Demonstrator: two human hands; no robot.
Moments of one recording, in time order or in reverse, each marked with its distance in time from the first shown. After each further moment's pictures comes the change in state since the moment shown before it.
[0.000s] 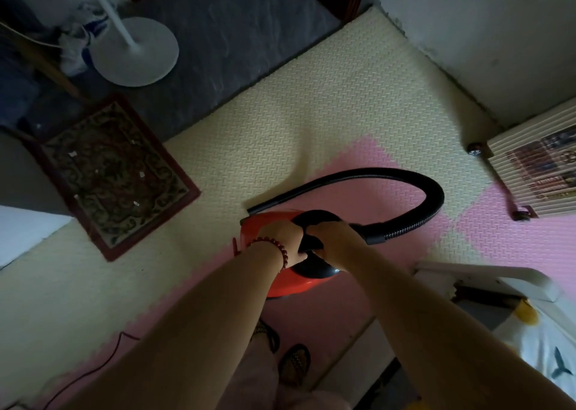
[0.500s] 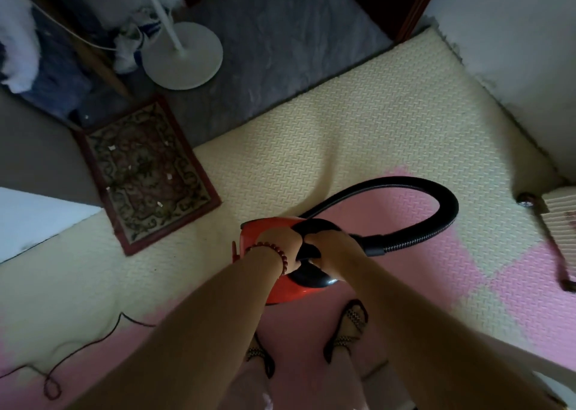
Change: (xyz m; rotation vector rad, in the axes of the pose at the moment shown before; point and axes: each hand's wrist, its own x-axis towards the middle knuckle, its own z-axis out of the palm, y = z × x) left_hand 0.057 -0.046 -0.044 -0.054 -0.051 -0.162; right_hand 0.087 0.015 -0.053 -0.030 -0.022 -0.159
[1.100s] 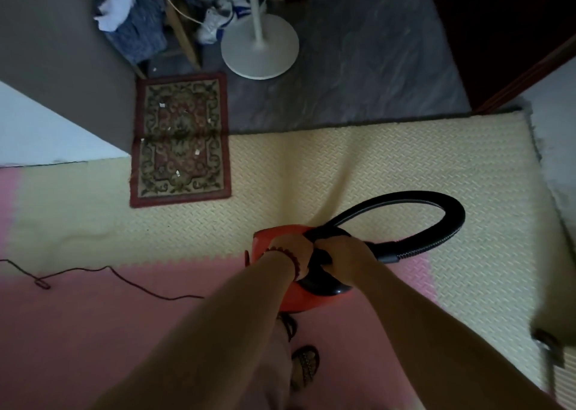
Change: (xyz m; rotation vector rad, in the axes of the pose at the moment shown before) left_hand 0.094 0.029 -0.060 -0.292 -0.020 -0.255; right_hand 0.077 0.099 -0.098 -0.176 -0.161 -0.330
